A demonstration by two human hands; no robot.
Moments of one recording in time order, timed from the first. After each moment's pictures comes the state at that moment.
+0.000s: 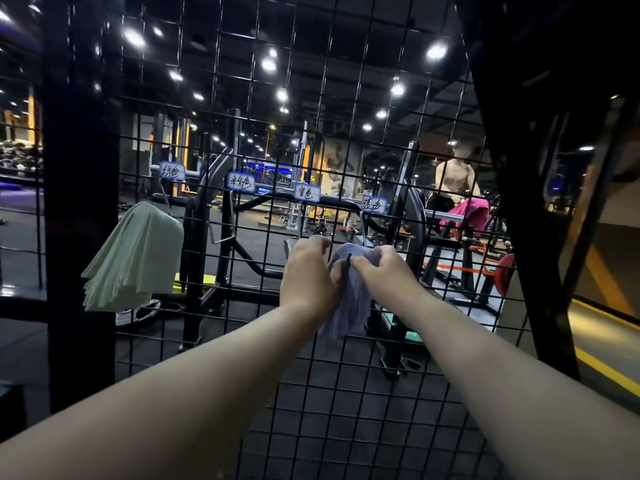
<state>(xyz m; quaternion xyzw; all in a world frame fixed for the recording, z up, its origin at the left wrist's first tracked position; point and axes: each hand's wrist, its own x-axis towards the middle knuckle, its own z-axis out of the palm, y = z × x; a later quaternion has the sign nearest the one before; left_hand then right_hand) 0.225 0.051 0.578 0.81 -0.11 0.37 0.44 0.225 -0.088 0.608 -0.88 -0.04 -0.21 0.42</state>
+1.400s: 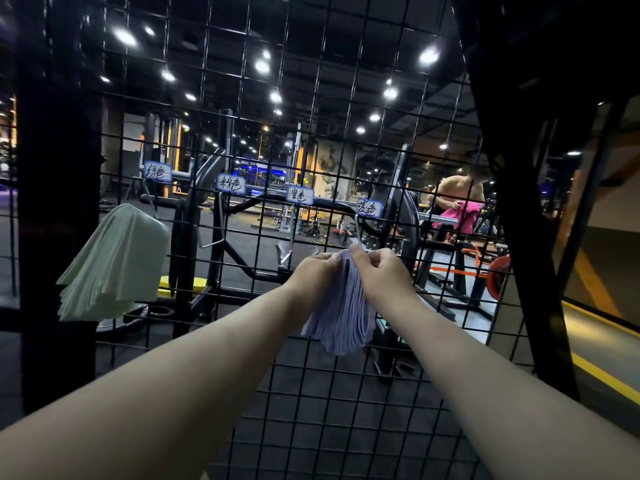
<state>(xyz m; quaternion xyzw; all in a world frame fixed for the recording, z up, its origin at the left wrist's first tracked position) 0.246 0.044 0.588 0.65 -0.19 0.01 0.73 0.229 -0.086 0.605 -0.86 -0.02 -0.28 0.43</state>
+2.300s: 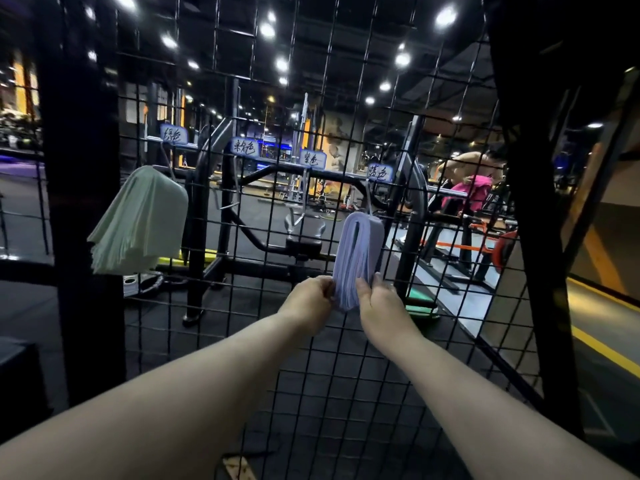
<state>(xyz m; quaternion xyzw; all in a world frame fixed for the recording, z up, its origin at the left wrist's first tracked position) 0.226 0.061 0.498 0.84 -0.17 0.09 0.51 0.192 -0.085 0.512 -0.91 -0.03 -0.19 0.36</state>
